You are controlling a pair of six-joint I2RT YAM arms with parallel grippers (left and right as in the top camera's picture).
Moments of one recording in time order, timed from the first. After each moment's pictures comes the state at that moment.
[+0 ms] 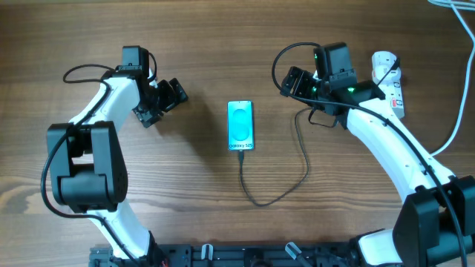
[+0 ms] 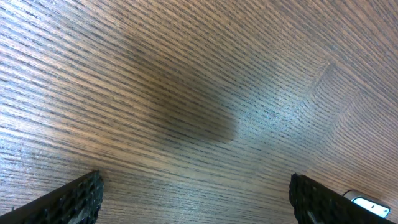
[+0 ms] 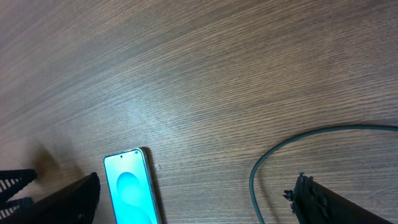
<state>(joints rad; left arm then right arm) 0.01 1.97 1.28 -0.67 0.24 -0.54 0.28 1.62 1.17 -0.54 -0.07 0.62</state>
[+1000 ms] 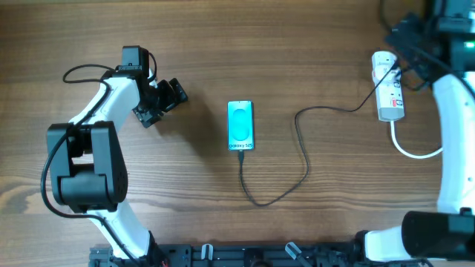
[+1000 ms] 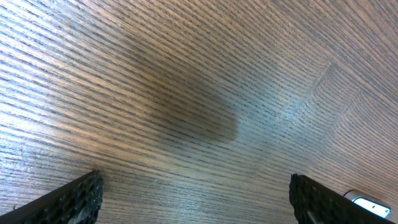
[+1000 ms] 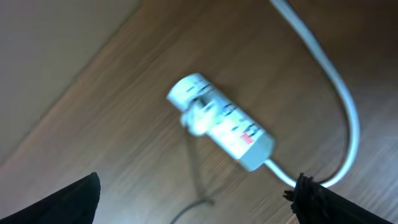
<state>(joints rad) 0.01 1.97 1.28 -0.67 0.24 -0.54 -0.10 1.63 1.78 -1.12 0.31 0.72</state>
